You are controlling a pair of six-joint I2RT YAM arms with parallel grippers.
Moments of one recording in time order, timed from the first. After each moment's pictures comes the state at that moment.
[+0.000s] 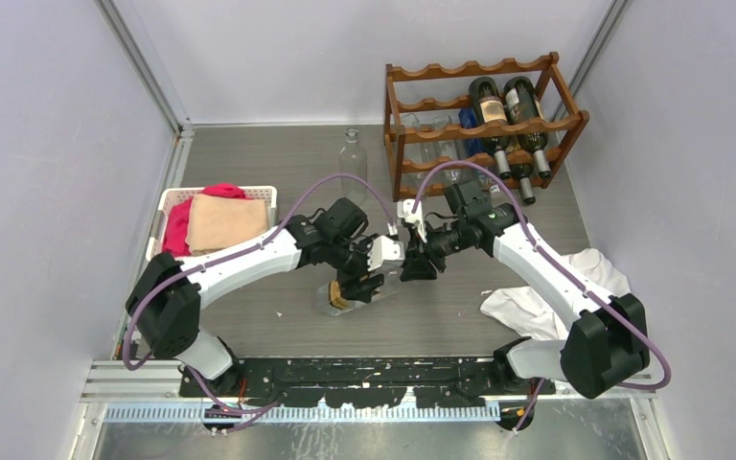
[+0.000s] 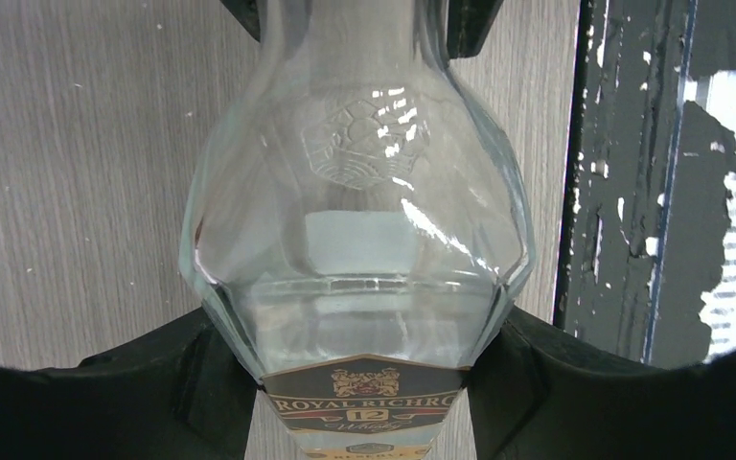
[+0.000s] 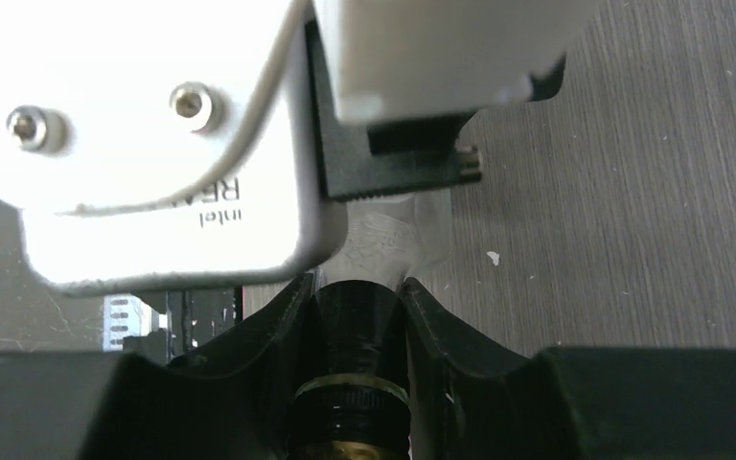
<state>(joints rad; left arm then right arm) -0.85 1.57 1.16 -0.62 0.50 0.54 0.44 1.29 0.99 -0.74 -0.93 -0.69</state>
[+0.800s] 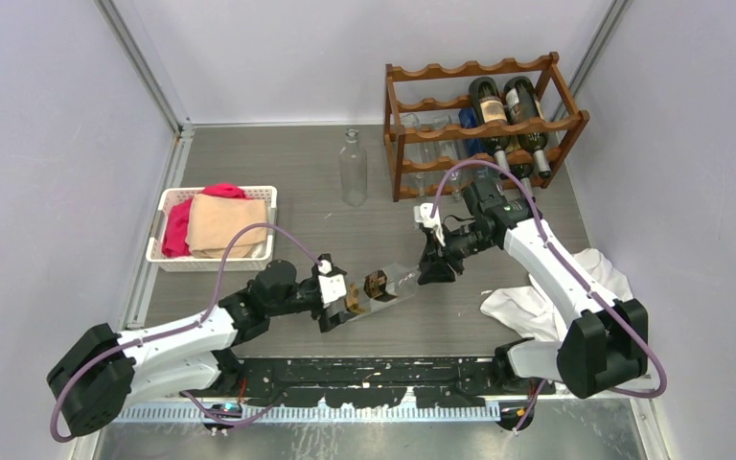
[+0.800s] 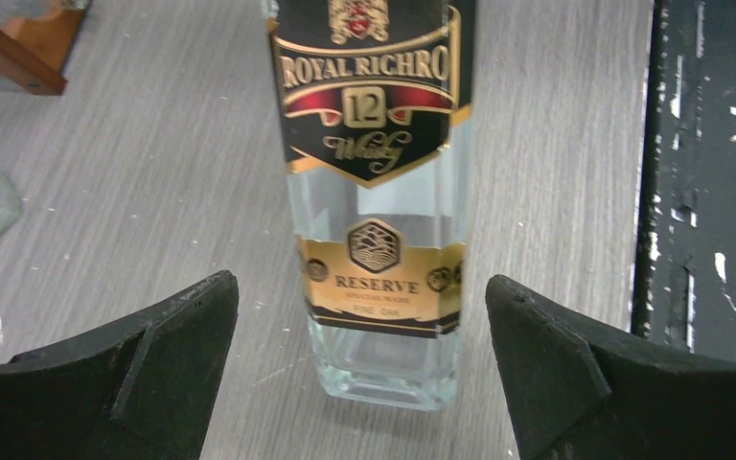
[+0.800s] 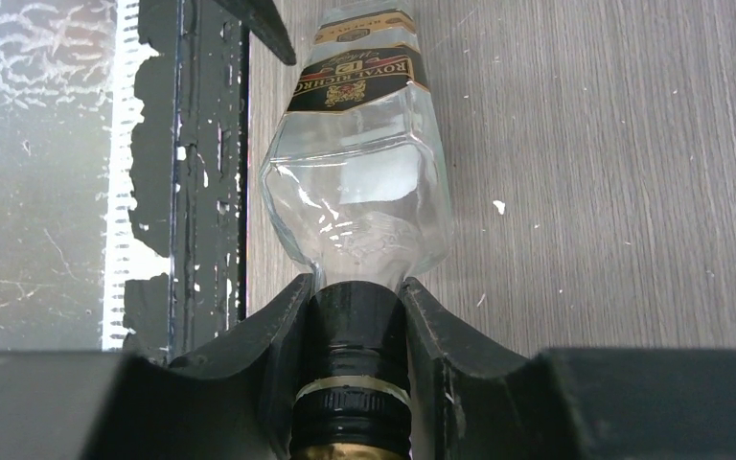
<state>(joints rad) -0.86 0.99 0.31 0.29 0.38 0.37 0.32 1.28 1.02 -0.99 -0.97 -0.96</state>
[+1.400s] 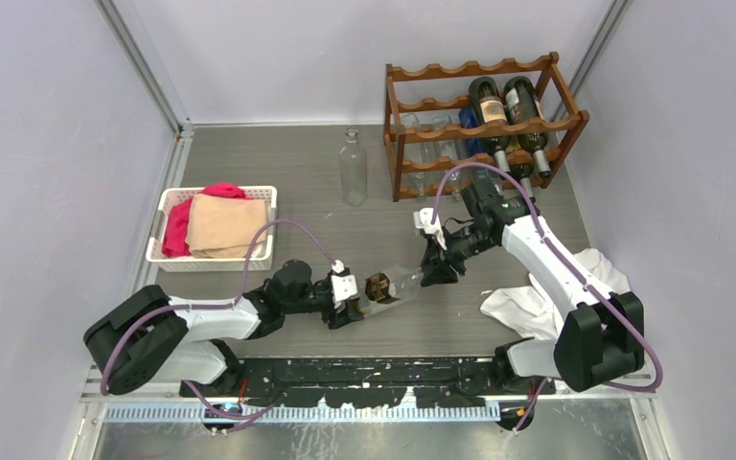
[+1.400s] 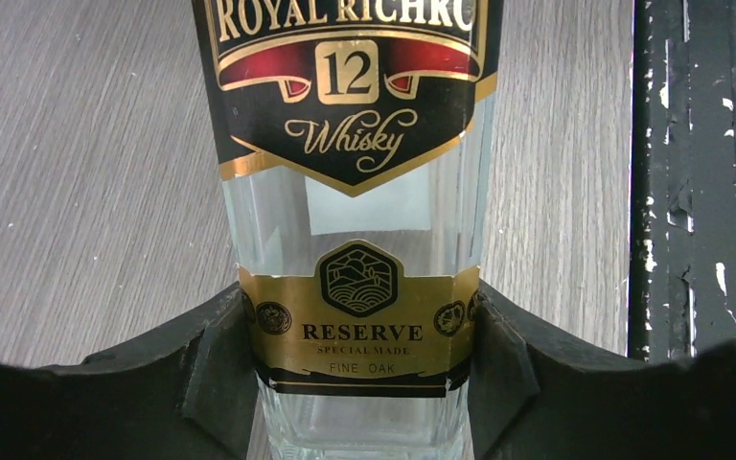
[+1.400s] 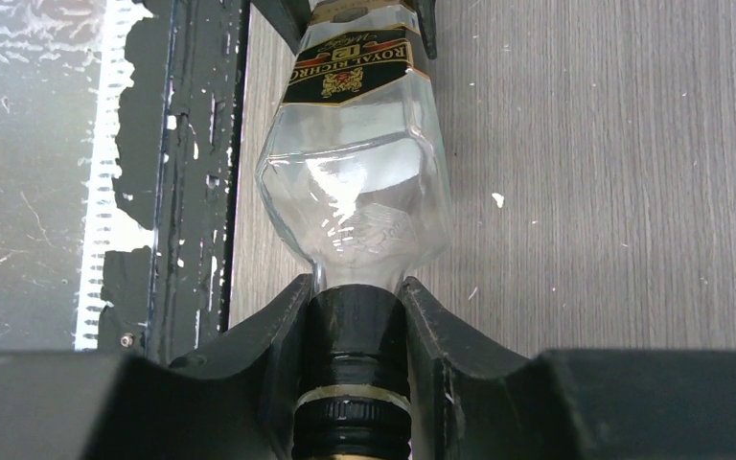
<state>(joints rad) -0.86 1.29 0.29 0.58 0.44 0.31 0.31 1.31 1.03 -1.05 -0.97 -1.11</state>
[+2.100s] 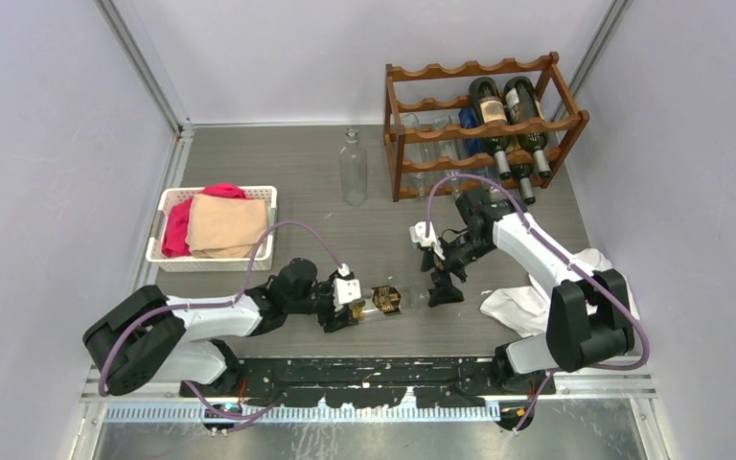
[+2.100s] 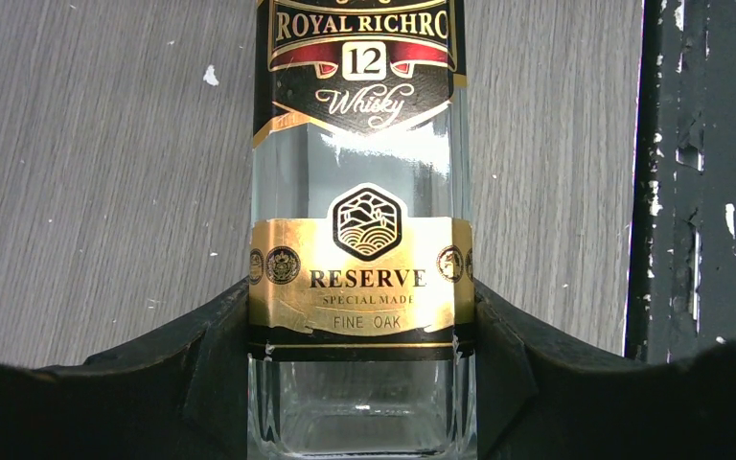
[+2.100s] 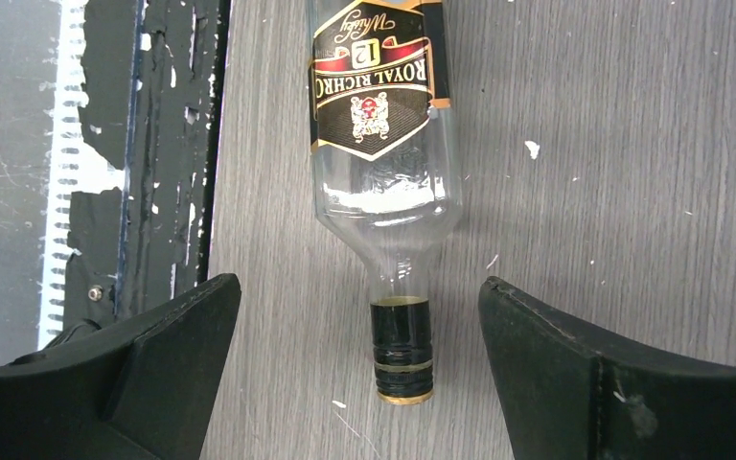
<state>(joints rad) -0.86 1.29 0.34 0.40 0.44 0.37 0.29 1.41 0.98 -1.08 -0.89 -1.26</state>
